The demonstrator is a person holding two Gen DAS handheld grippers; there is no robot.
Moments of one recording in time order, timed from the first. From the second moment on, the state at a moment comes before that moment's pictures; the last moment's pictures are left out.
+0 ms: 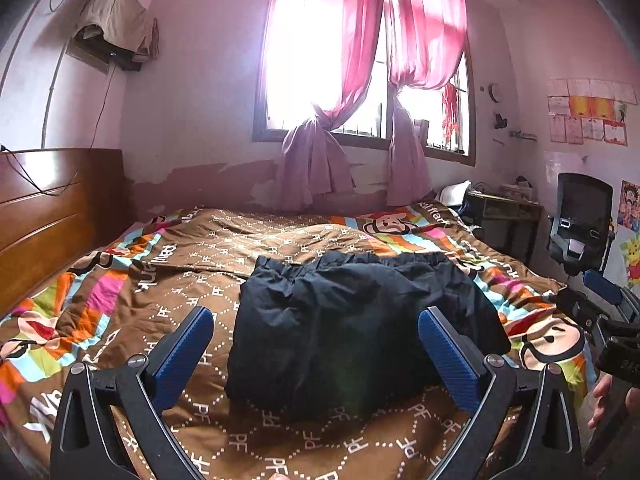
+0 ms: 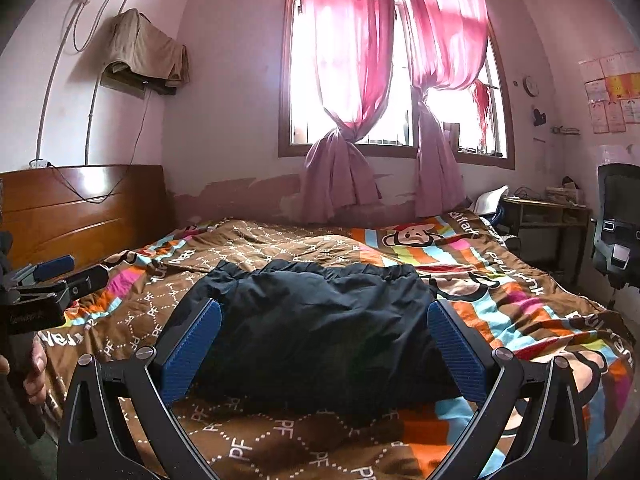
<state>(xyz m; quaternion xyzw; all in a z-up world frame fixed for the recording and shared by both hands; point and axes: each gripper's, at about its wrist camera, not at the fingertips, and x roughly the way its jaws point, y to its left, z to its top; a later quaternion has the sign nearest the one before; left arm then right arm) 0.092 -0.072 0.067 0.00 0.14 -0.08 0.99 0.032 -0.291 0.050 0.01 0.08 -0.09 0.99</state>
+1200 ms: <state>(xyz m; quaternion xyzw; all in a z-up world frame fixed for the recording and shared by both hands) 0.067 -0.063 -0.007 0.01 0.19 -0.07 0.98 0.005 -0.288 -0.010 0.00 0.12 -0.13 0.98</state>
